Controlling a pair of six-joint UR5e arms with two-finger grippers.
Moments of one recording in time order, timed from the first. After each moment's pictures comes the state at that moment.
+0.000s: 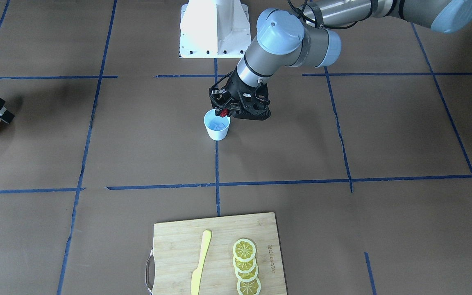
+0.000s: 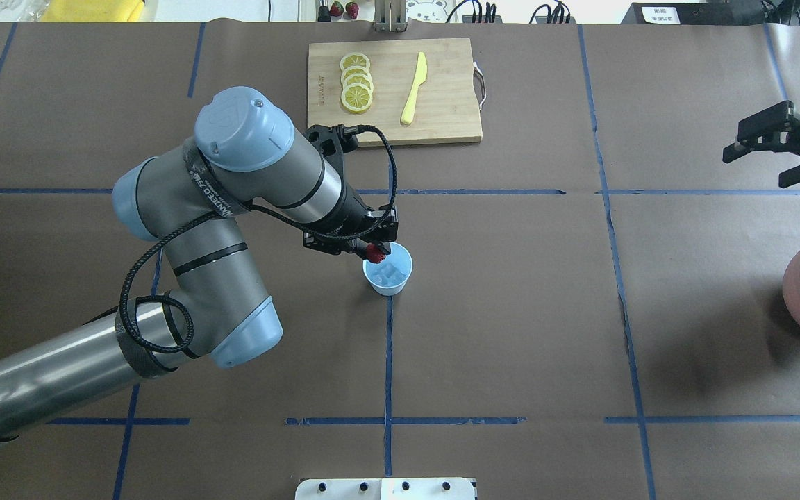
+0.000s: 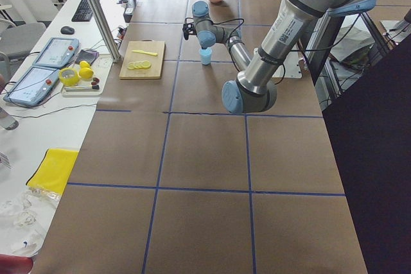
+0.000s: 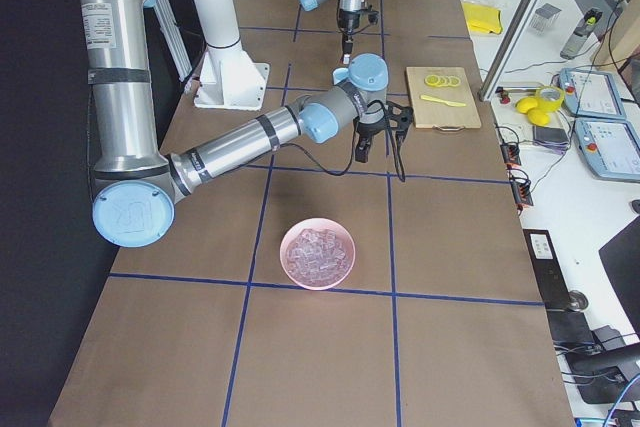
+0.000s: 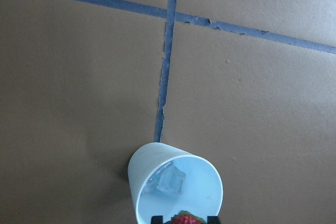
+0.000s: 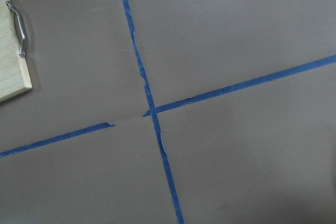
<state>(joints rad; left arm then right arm) -0.60 -2.30 -1.60 -1.91 -2.11 -1.40 1.21 -1.51 1.97 -1.37 2.40 1.00</state>
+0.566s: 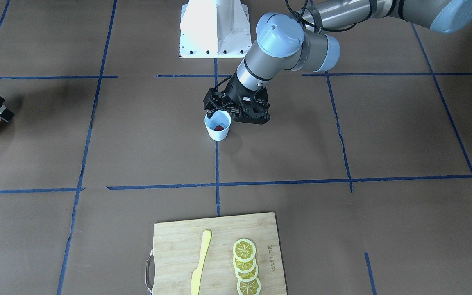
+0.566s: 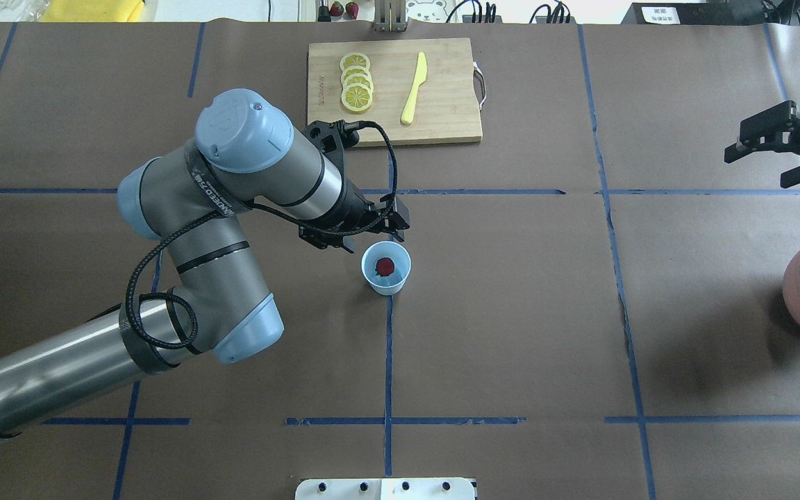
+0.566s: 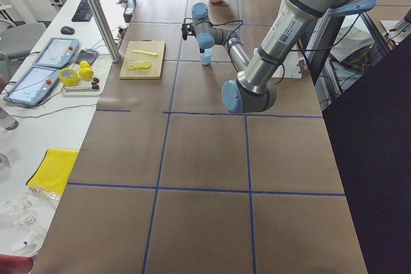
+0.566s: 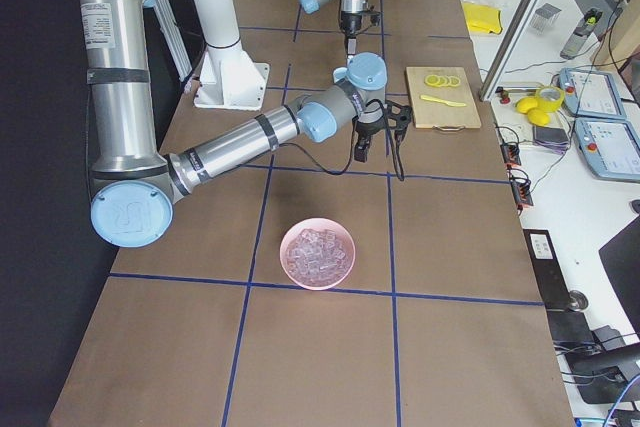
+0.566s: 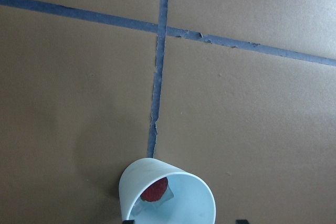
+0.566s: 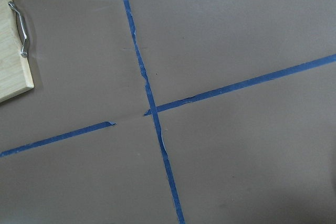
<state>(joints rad) -0.61 -2.30 -1.59 -1.96 -2.09 -1.40 1.21 -1.51 1.97 -1.38 2.40 1.00</state>
